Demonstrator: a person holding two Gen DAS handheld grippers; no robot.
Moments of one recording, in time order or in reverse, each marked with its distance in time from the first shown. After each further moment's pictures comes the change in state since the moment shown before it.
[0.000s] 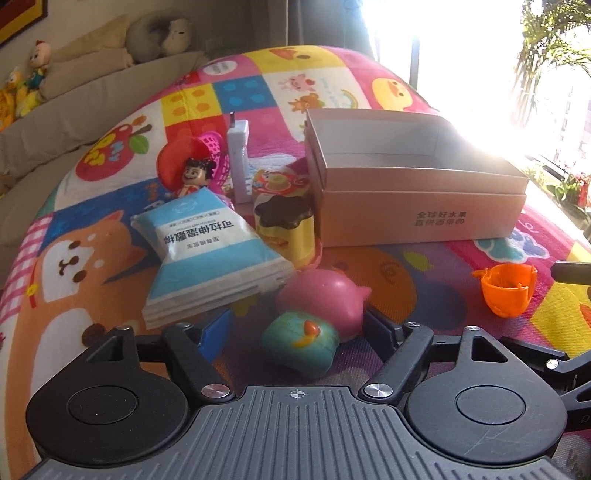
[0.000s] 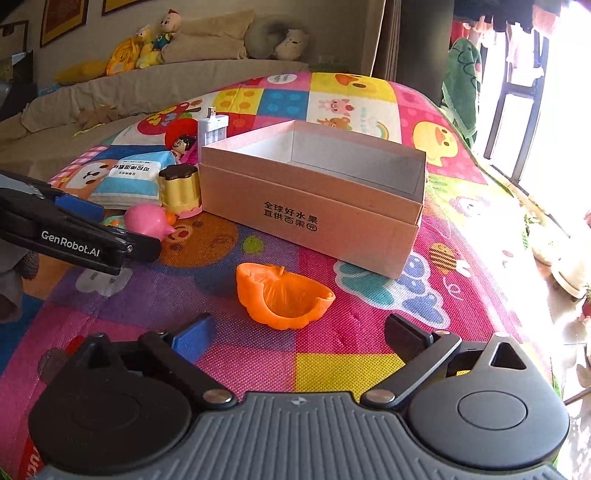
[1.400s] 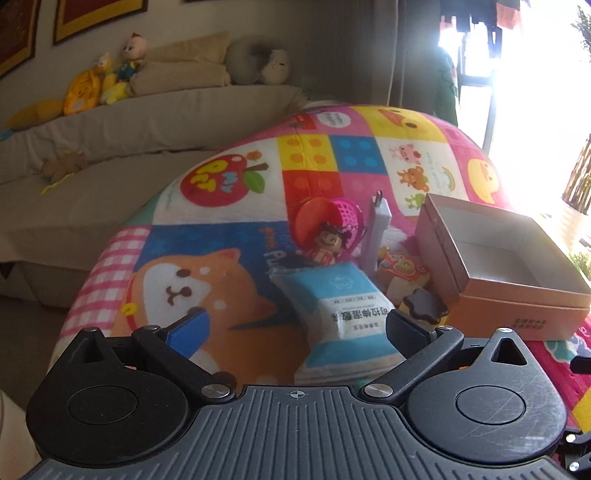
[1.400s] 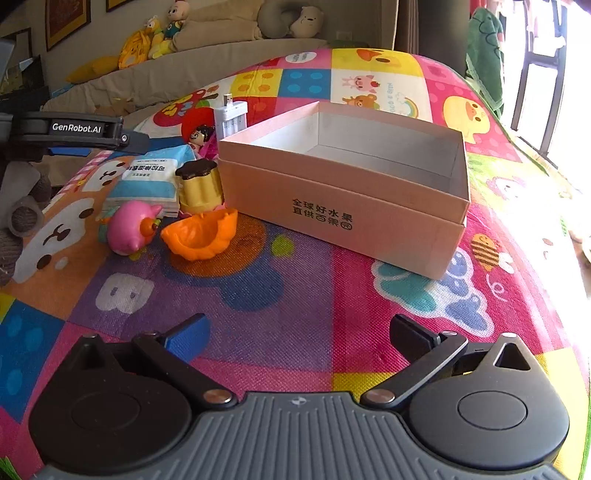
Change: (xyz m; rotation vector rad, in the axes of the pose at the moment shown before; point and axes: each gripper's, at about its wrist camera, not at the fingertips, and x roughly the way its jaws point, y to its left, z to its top) left arm -0.038 0.090 0.014 -0.238 -0.142 0.153; right arm 0.021 0.009 0.031 0.023 0.050 0.131
